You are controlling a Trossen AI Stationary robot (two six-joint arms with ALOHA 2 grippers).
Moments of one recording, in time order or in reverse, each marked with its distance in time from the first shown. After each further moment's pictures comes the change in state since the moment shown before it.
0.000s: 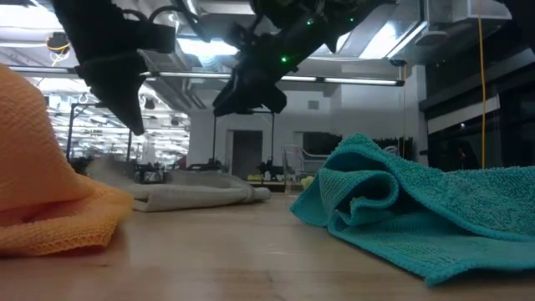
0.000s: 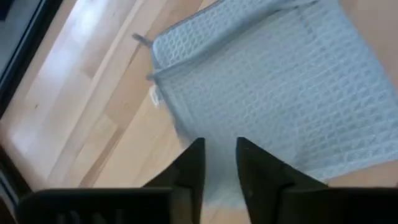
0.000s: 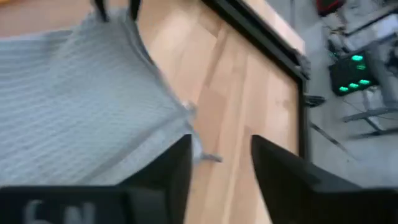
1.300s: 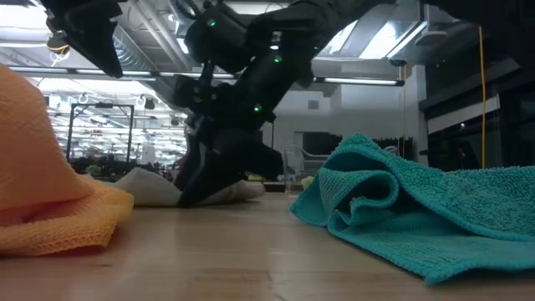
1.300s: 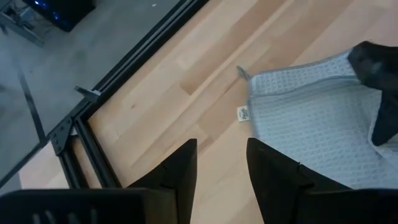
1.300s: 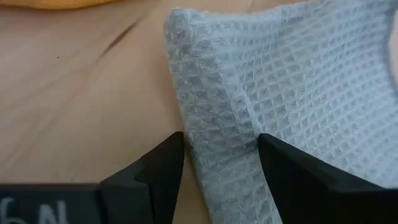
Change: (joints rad) left arm -0.076 -0.327 0.002 -0.415 -0.213 -0.309; right arm 0.140 0.374 0.231 -0.229 -0.127 0.132
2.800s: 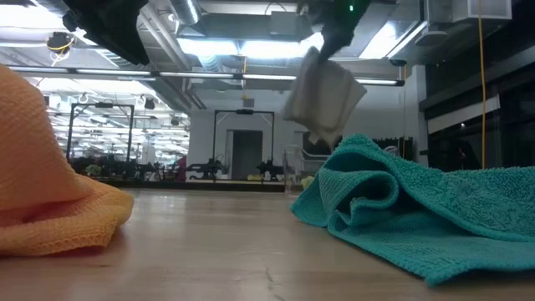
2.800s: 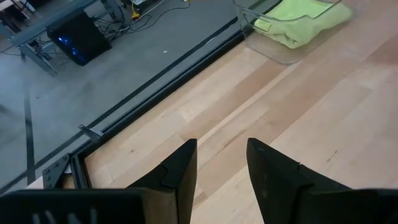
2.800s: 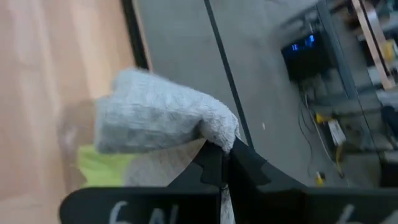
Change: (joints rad) left arm 0.038 0.000 0.000 0.118 -0.207 0.018; right arm -0.498 -0.744 0.033 -0.541 0.395 0.048
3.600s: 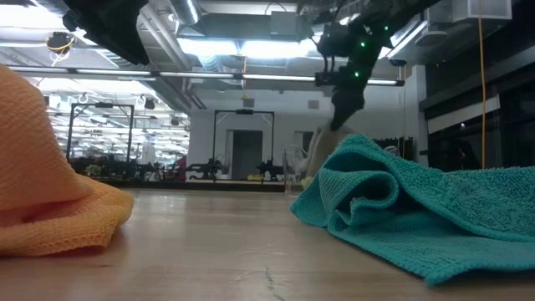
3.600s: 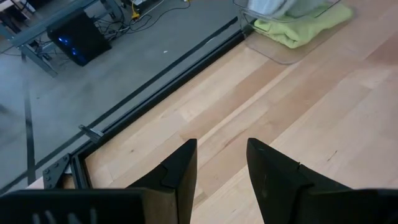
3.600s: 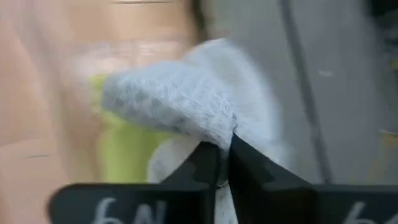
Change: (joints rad) left arm 0.000 0.000 0.000 -0.001 0.000 0.001; right arm -0.160 0.048 -0.384 0.175 -0.184 0.048
